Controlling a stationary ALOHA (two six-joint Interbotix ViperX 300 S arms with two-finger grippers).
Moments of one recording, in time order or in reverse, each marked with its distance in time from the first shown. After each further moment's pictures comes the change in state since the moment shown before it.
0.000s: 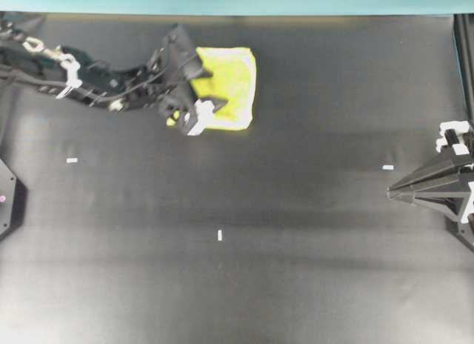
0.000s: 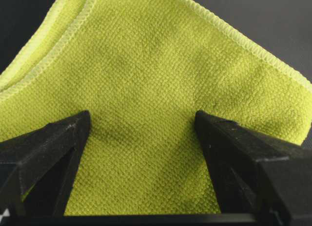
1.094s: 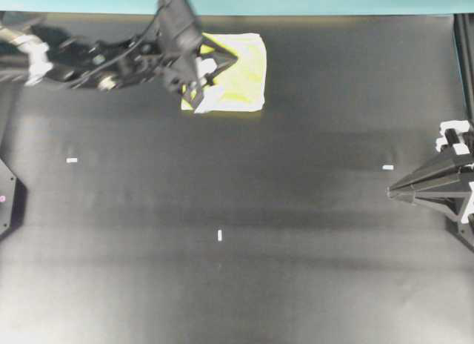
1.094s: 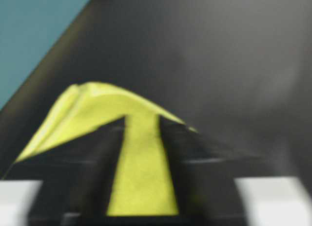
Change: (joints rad) left arm 0.029 -0.126 -0.146 0.000 0.054 0.005; right arm 0.000 0.000 0.000 -0.005 -0.003 0.000
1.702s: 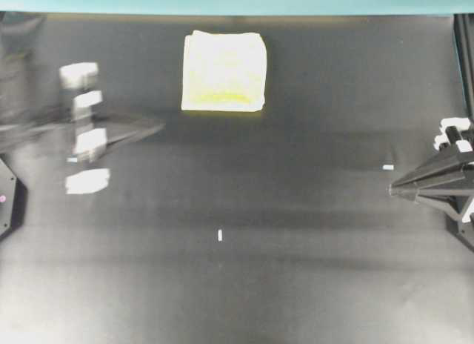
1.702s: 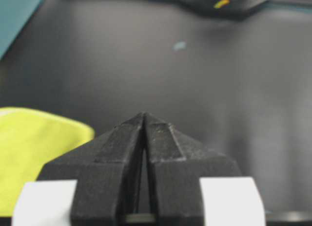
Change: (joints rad) left arm -0.255 -0.618 0.407 0.000 0.011 0.072; right arm 0.000 0.011 0.000 -0.002 -0.075 0.000
